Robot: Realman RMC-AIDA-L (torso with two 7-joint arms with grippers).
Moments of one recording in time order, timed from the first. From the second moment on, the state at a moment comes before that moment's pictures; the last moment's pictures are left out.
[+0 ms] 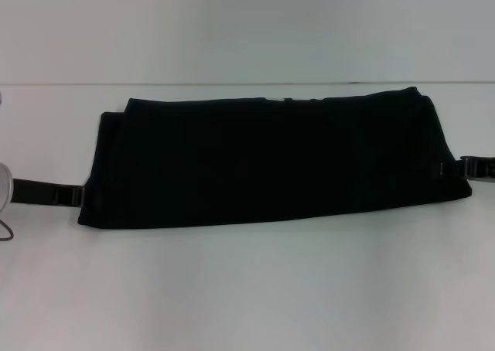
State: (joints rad) left arm -0.63 -2.06 0.59 0.81 2.58 1.22 -2.24; right arm 0.72 1.93 -0.64 -0.47 -2.40 -1.00 2.23
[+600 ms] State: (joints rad) left arm -0.63 -2.06 0.59 0.81 2.57 1.22 -2.23; right arm 0.69 1.93 -0.64 -0.49 -2.40 -1.01 2.22
